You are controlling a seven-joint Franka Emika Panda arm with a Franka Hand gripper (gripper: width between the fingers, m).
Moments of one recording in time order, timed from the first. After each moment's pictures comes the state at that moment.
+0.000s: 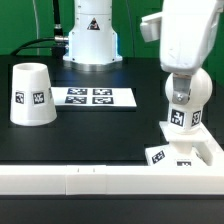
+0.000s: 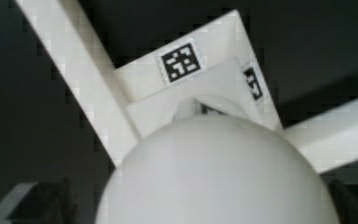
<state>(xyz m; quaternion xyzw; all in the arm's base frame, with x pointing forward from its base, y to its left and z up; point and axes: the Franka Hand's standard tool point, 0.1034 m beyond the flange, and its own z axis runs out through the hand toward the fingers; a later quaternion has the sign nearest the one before) 0.632 0.086 0.114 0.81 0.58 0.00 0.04</state>
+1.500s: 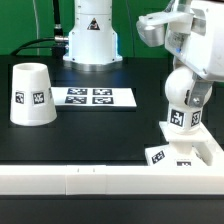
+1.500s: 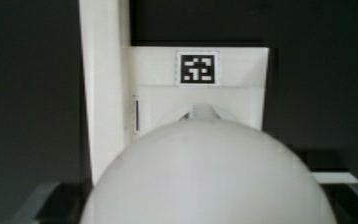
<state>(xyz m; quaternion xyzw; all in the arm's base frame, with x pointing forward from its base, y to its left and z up) 0.631 0.089 0.110 0.73 0.68 -0.01 0.05</state>
